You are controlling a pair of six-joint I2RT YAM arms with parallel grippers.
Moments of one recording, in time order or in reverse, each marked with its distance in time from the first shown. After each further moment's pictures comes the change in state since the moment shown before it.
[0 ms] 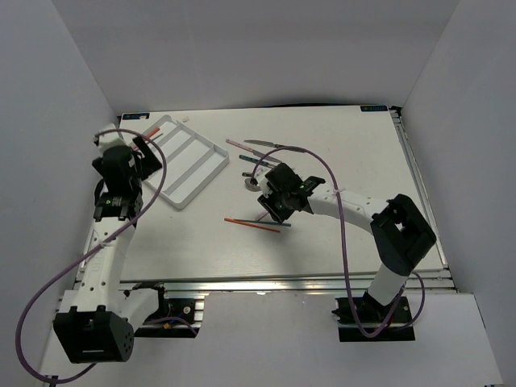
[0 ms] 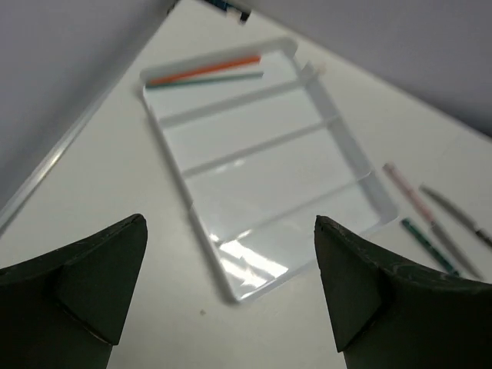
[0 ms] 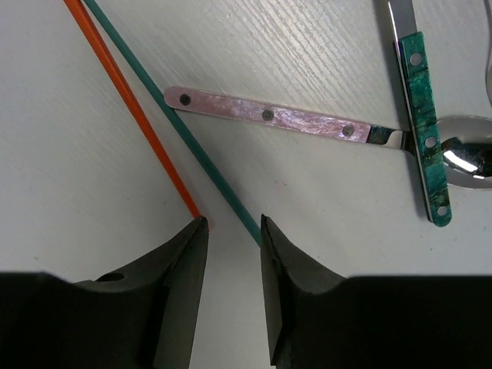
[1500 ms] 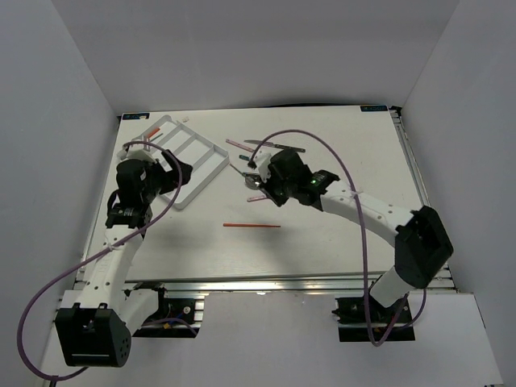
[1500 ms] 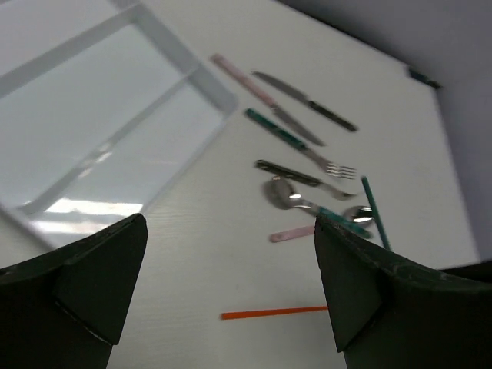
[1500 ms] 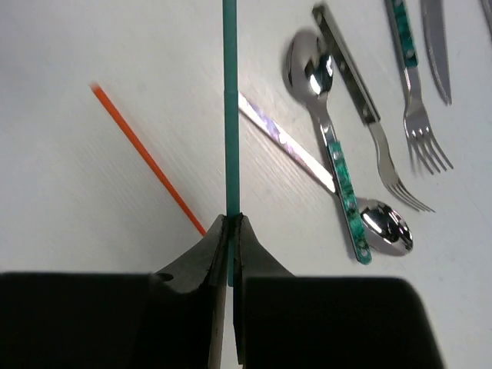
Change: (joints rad) left arm -0.050 -0.047 -0.243 0.127 0.445 -0.076; right arm 0.003 -0.095 0.061 0.057 -0.010 -0.134
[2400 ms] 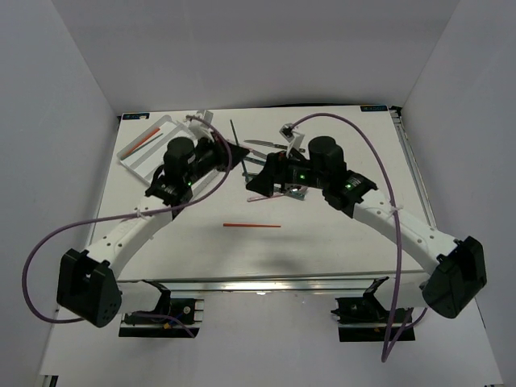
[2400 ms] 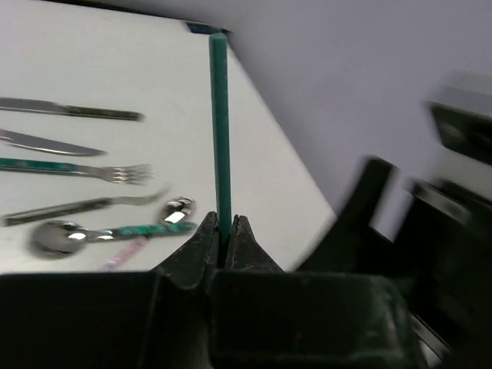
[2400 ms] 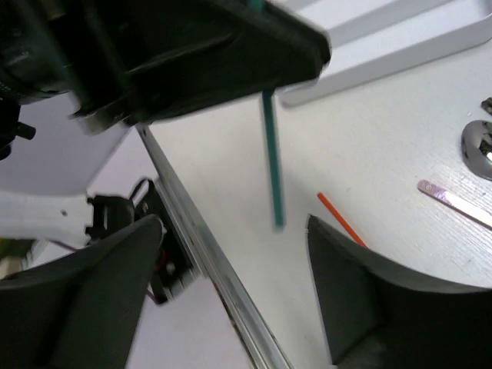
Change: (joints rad) left arm -0.431 0.256 0.117 0.493 0.233 -0.261; right arm -0.087 -0.249 -0.060 0.290 -0.408 0.716
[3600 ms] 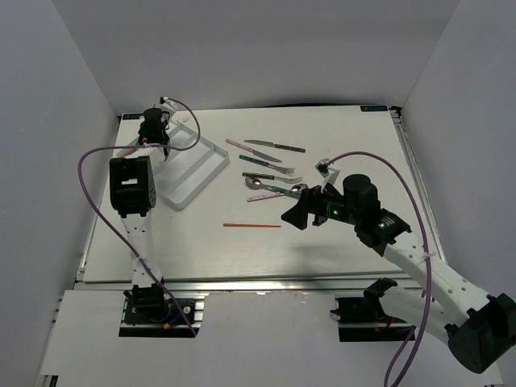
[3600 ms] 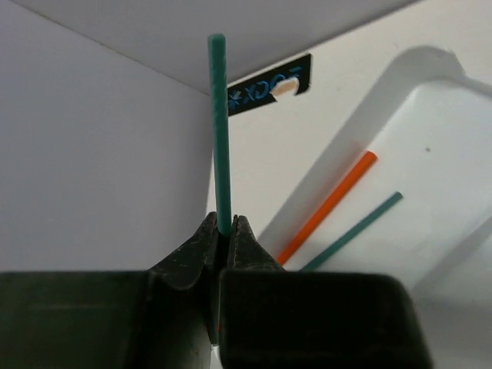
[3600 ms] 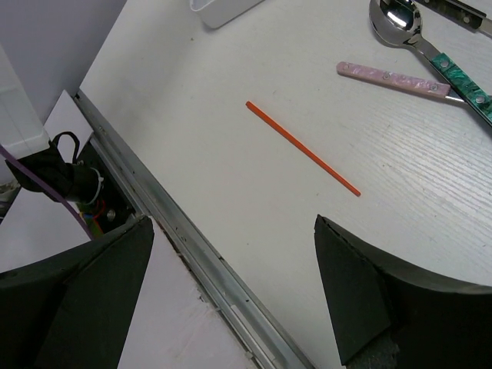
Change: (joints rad) left arm 0.514 1.106 0.807 0.064 -0.789 1.411; right arm -0.128 -0.438 -0.436 -0.089 0.026 -0.089
